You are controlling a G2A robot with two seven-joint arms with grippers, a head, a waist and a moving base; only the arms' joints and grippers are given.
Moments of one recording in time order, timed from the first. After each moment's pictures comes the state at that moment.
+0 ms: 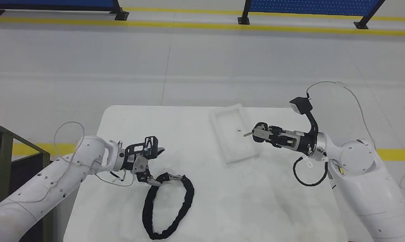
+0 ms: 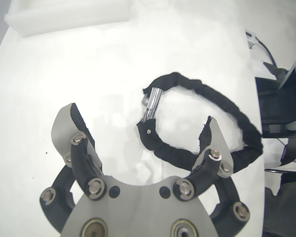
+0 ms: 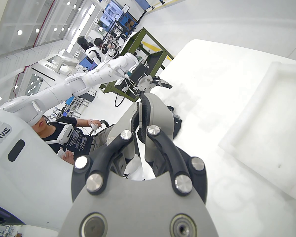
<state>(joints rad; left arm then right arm) 0.44 -0.83 -0.22 -1.14 1.10 -0.98 0.22 -1.18 -0.83 1.44 -1.64 0.35 -0.54 1.00</state>
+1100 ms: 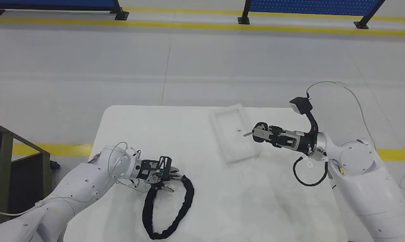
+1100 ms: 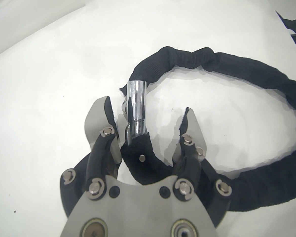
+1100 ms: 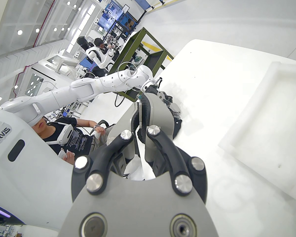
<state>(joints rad) 0.50 -1.08 -0.17 -0.81 1.74 -0.85 0.81 -1.18 -0.83 1.44 -1.64 0.35 -0.54 1.00</state>
